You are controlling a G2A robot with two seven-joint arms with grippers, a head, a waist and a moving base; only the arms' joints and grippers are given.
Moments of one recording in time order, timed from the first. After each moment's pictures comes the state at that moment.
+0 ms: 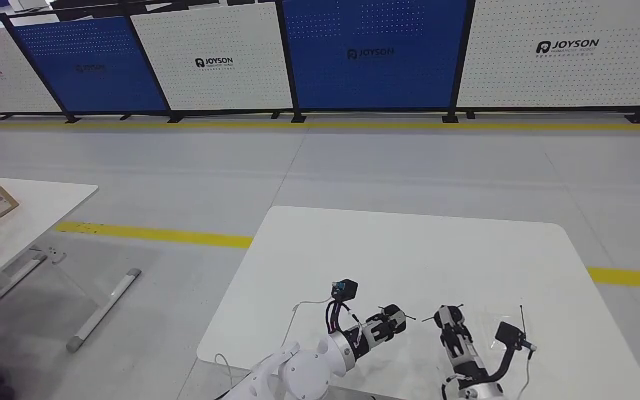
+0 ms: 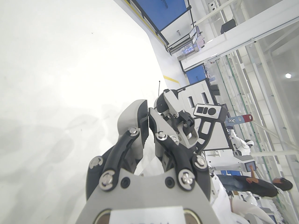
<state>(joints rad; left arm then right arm) 1.47 -1.22 -0.93 -1.74 0.20 0.04 -0.21 -1.75 -1.30 1.23 -1.73 -0.50 -0.15 -0.12</state>
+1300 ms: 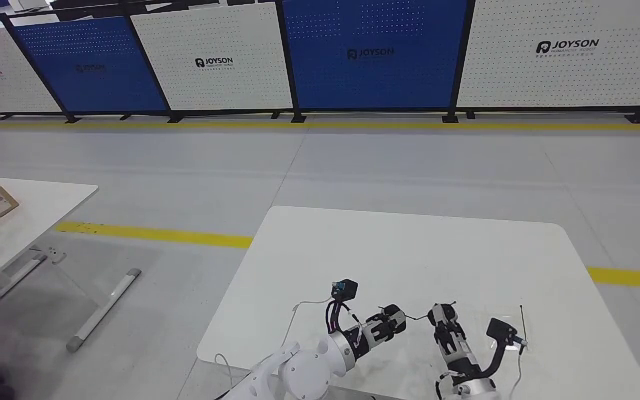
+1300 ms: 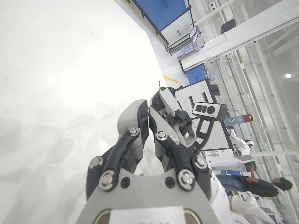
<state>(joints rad) 1.47 -1.22 -0.93 -1.74 0.20 0.04 -0.21 -1.72 -1.31 1.20 -1.69 -0.52 -0.14 -0.12</state>
